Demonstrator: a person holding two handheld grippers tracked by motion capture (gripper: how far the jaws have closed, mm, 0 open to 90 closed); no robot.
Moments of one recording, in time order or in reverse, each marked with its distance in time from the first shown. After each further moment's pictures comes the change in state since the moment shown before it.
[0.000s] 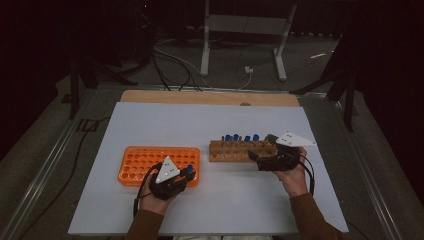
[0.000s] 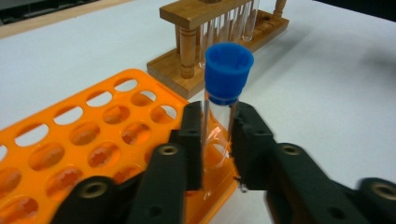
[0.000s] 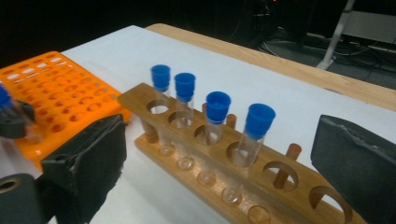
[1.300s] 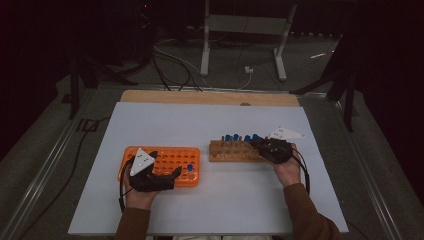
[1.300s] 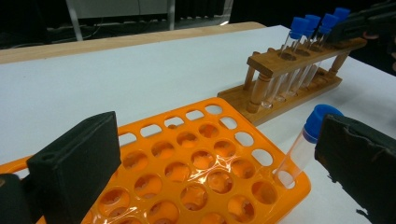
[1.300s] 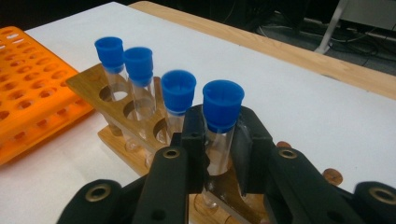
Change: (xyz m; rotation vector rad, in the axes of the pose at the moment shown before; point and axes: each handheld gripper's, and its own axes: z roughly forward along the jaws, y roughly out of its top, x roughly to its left) left arm 0.031 0.005 -0.037 -0.118 0.184 -0.167; right arm -0.019 -0.007 0.032 0.059 -0.023 -0.021
